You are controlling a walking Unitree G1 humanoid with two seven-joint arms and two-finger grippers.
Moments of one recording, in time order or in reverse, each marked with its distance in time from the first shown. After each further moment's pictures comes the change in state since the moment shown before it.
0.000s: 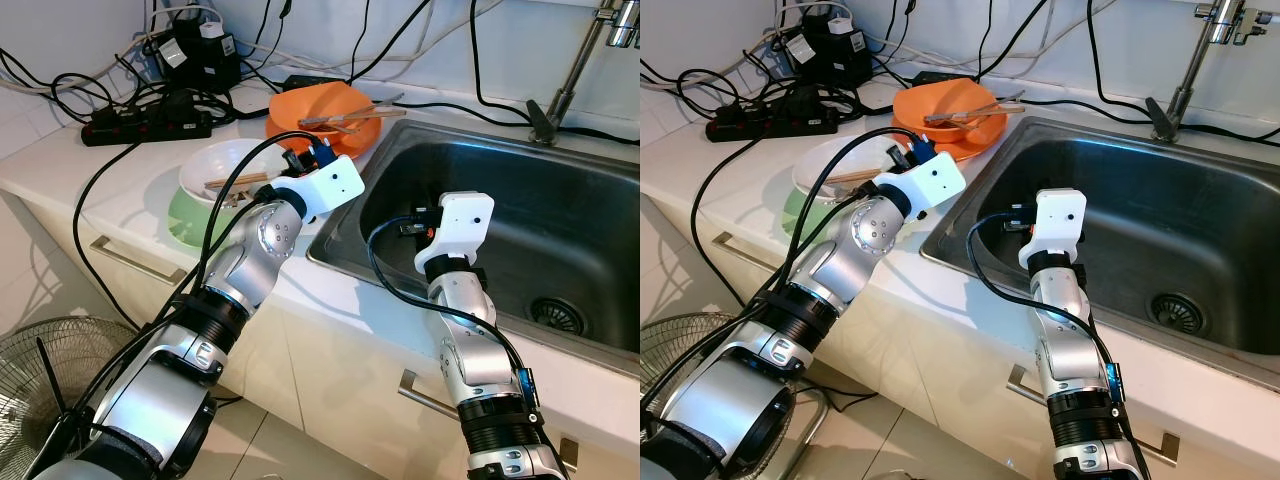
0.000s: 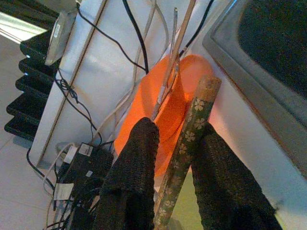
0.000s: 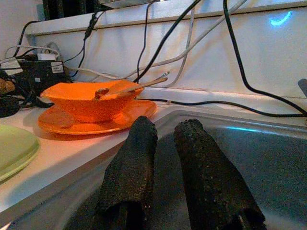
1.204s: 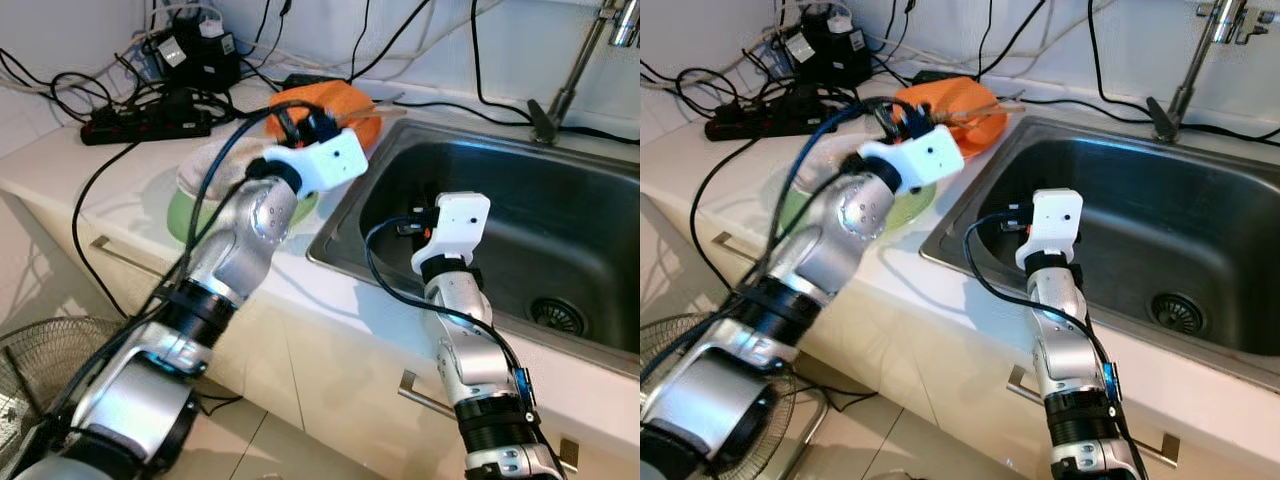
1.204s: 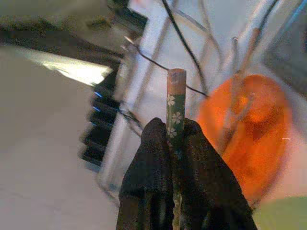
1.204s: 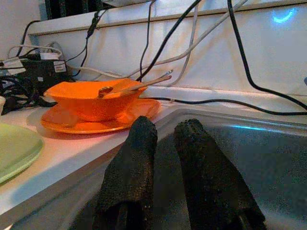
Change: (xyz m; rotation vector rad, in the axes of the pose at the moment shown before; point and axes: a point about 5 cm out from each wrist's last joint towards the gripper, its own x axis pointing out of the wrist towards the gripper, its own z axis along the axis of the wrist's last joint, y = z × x) left arm -0.012 0.040 0.028 0.235 -0.116 0.184; right arm 0.001 0.003 -0.001 0.015 0.001 0.007
